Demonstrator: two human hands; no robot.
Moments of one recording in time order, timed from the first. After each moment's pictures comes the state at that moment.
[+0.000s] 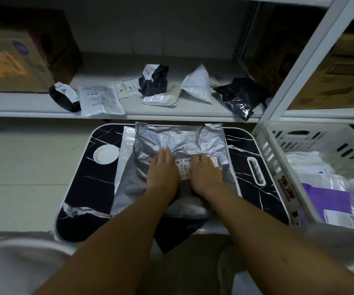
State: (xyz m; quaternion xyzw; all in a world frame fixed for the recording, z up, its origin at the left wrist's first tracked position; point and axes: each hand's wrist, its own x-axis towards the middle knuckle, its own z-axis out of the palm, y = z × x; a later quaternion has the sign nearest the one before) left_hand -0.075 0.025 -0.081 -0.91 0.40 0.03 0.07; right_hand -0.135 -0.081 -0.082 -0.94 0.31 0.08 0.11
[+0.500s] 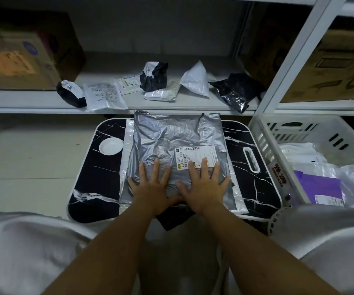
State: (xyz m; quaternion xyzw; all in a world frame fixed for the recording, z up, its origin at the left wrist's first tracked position) left_hand -0.109 0.095 -0.109 -0.92 0.35 0.17 0.02; right_hand -0.203 -0.035 -0.102 -0.94 0.32 0.09 0.07
